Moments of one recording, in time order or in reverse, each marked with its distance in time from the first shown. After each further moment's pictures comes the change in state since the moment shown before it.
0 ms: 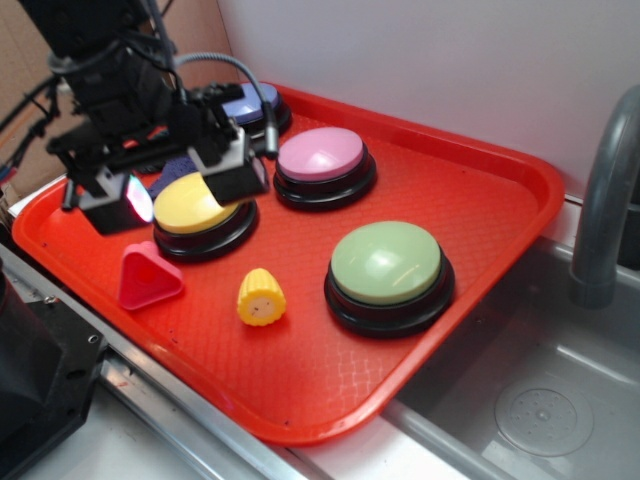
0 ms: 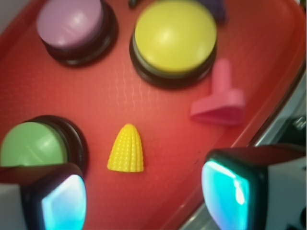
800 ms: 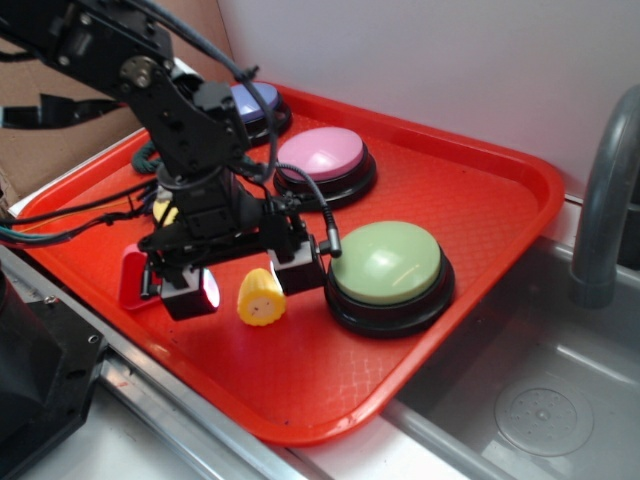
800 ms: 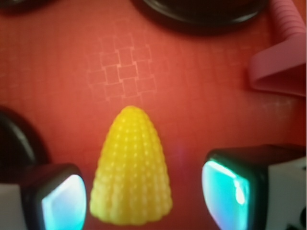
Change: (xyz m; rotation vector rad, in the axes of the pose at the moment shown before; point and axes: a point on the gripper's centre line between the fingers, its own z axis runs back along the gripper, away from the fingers) arm -0.011 -0.013 -0.068 0.042 0.029 0.025
